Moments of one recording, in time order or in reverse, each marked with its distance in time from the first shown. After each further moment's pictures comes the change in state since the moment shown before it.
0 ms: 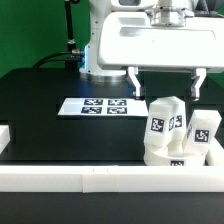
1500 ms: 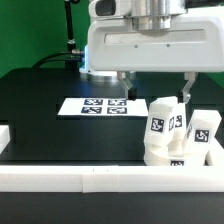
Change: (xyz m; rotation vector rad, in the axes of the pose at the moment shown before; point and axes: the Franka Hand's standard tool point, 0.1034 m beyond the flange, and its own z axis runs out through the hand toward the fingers) arm -0.007 0.016 0.004 -0.040 -0.414 0.792
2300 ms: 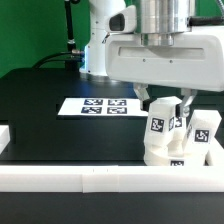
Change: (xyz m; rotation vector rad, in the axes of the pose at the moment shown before) arm -0.014 -0.004 0.018 -0.013 0.016 0.054
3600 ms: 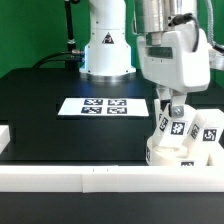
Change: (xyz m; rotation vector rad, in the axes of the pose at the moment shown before) arm -0.006 -0.017 0.000 0.118 0.008 0.901
